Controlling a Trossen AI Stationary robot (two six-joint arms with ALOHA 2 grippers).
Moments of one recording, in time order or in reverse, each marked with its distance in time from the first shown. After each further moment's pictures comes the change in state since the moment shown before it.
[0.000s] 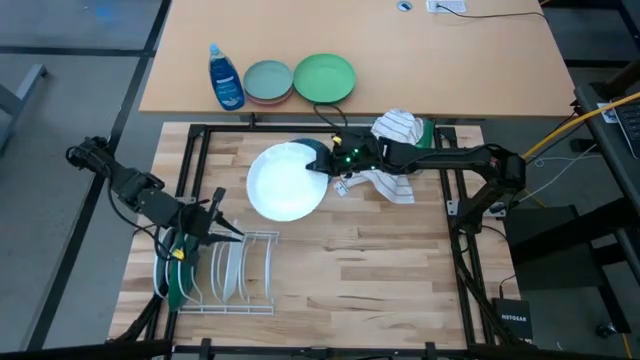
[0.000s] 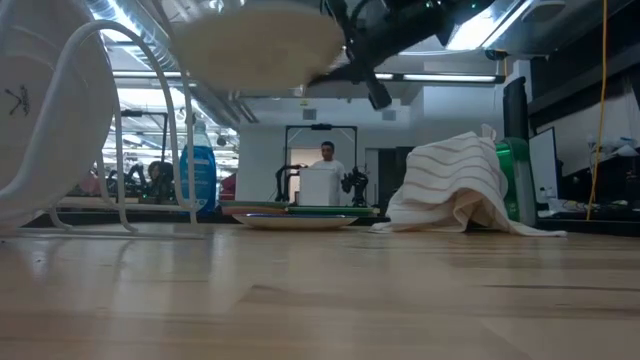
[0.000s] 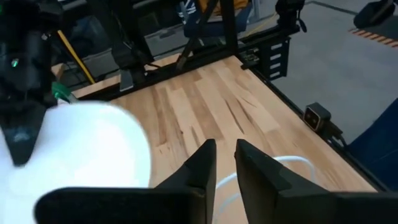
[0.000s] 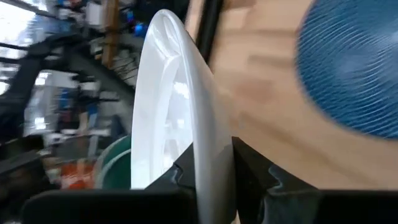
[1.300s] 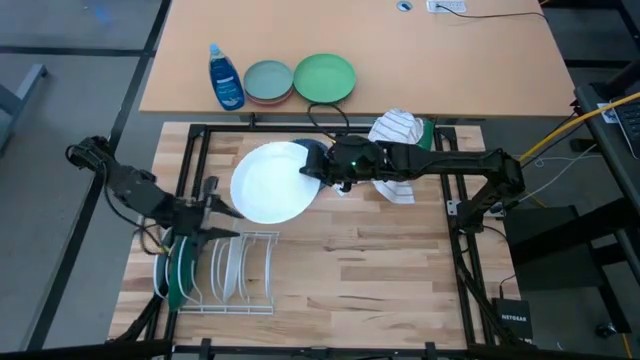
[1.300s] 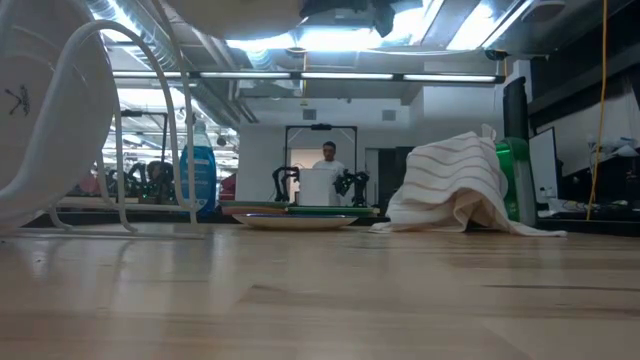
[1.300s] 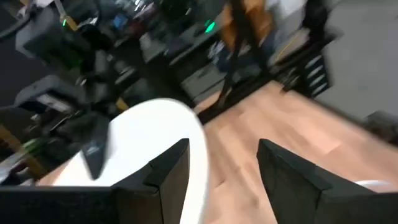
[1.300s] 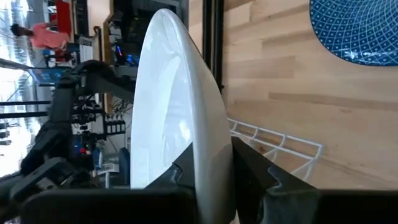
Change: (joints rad) left arm -0.006 -0.031 -0.001 0.167 -0.110 0.361; right arm 0.197 0.033 0.404 -0.440 0.294 0.308
